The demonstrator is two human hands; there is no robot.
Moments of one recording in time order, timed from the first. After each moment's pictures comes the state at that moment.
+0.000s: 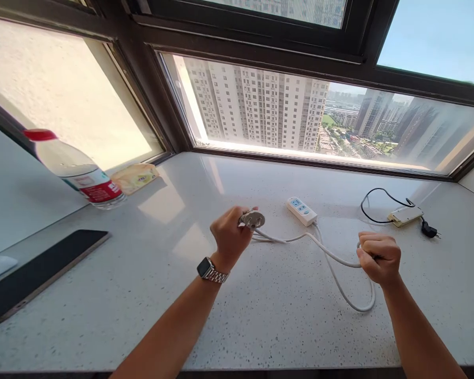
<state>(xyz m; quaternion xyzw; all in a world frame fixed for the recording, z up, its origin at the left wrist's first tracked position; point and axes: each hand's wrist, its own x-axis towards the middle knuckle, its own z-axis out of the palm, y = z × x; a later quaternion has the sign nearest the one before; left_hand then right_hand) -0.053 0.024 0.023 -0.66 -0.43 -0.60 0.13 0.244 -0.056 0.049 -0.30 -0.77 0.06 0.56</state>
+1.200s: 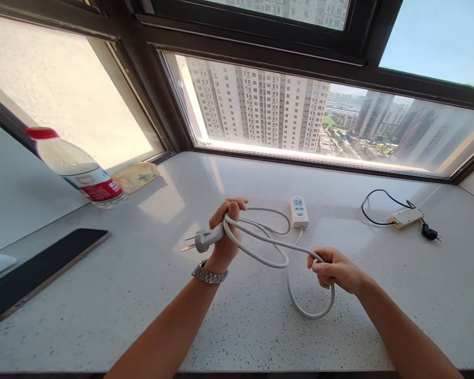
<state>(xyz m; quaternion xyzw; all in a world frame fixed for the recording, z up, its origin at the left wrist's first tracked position) -0.050 0.030 0.029 -0.55 -0.32 -0.76 -0.17 0.203 -0.047 0.016 -0.31 -0.57 0.70 0.29</state>
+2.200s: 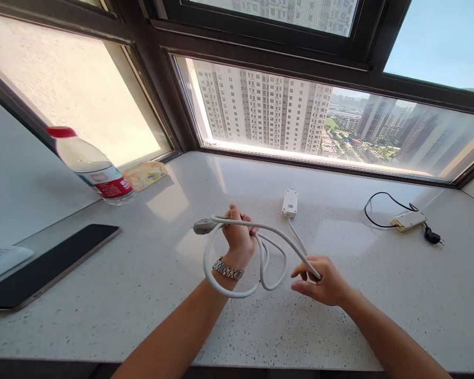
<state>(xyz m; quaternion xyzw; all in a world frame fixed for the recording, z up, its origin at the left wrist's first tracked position) -0.026 0.027 0.026 -0.18 -0.37 -0.78 -0.48 0.169 -0.055 -0.005 -0.34 -0.82 0.32 0.34</state>
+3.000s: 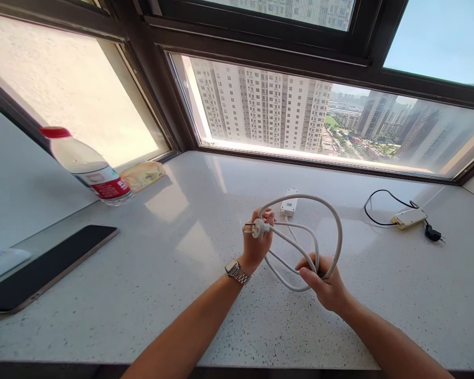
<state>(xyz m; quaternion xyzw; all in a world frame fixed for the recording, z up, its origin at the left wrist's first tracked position) -0.016 0.026 -0.007 -0.64 -0.42 -0.63 -0.08 0.158 -0.071 -0.003 -0.37 -0.67 0.45 0.47</state>
